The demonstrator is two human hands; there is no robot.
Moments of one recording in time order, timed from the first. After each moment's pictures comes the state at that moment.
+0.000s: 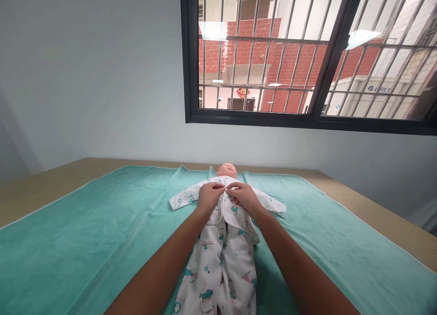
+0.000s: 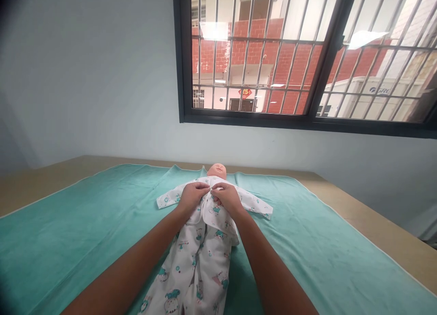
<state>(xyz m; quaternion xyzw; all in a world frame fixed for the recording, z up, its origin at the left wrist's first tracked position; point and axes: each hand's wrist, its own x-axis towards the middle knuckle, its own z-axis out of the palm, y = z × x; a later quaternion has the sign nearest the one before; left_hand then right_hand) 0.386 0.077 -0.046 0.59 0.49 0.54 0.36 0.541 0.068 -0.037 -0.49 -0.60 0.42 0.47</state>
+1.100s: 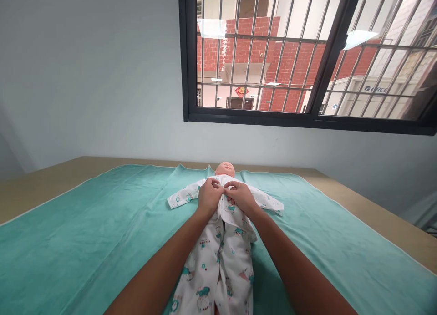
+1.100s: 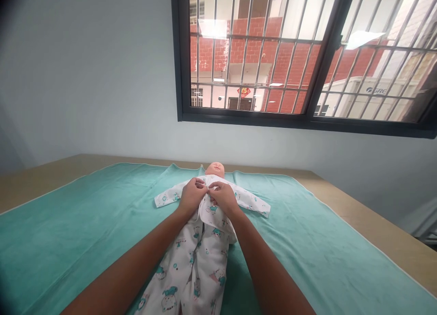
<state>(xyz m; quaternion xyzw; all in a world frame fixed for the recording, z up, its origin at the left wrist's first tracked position) 0.395 0.069 -0.041 0.58 0.56 0.54 0.25 0.535 0.064 -0.037 -0.49 -0.63 0.38 0.47</state>
